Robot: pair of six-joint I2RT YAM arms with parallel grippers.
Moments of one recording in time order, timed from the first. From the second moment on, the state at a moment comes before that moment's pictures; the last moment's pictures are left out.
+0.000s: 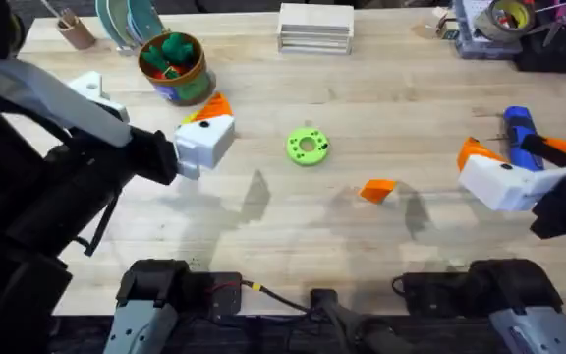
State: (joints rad) left arm -0.01 0.45 0.72 -0.65 0.30 0.14; right arm 0.00 0.28 0.77 -1.01 -0.18 0.00
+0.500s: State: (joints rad) left arm -0.01 0.45 0.72 -0.65 0.30 0.14; right arm 0.00 0.28 0.77 -1.01 -0.18 0.00
